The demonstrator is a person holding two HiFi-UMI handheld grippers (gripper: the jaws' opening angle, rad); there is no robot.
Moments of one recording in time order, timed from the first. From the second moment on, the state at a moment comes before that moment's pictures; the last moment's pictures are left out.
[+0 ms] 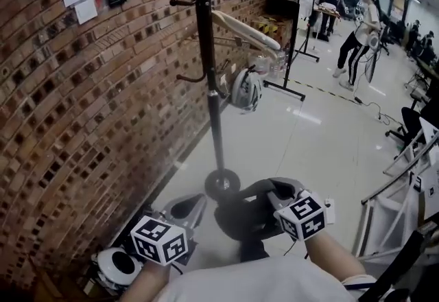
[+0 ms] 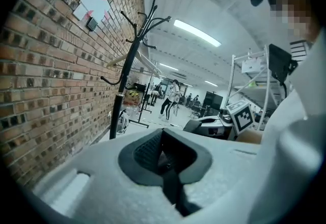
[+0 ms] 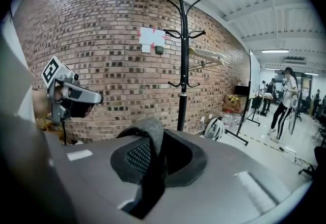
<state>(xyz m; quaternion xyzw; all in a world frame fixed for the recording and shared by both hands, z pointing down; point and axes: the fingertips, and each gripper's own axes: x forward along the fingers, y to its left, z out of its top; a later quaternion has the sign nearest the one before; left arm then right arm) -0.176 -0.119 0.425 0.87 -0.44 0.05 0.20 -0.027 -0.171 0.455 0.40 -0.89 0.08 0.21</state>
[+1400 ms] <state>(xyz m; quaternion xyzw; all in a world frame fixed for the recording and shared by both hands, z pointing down) -0.149 -0.054 0.424 0.90 -0.38 0.06 0.19 -0.017 -0.083 0.431 0.42 -0.88 0.08 0.20</state>
